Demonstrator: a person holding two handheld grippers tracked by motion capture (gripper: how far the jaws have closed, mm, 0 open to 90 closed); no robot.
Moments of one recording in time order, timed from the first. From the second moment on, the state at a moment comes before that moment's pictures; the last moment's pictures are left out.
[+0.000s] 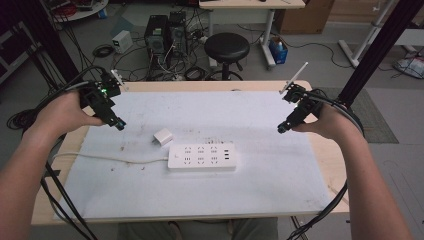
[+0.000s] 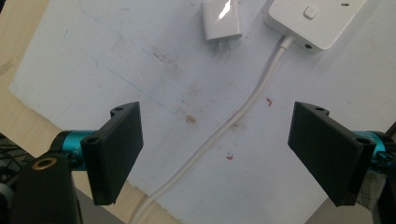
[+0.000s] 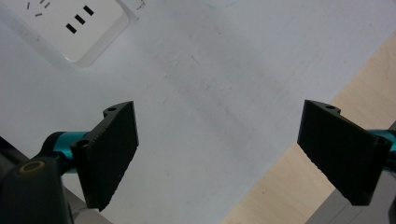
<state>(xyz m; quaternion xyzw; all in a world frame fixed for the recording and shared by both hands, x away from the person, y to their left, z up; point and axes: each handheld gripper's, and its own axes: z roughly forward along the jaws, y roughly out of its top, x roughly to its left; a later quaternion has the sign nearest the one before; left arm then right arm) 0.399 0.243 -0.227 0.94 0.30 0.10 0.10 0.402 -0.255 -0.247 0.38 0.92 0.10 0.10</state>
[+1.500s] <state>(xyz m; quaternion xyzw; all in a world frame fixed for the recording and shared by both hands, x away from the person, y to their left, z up) 0.440 0.204 -0.279 0.94 0.32 0.05 0.10 0.408 -0.260 -0.254 0.38 0.91 0.12 0.10</state>
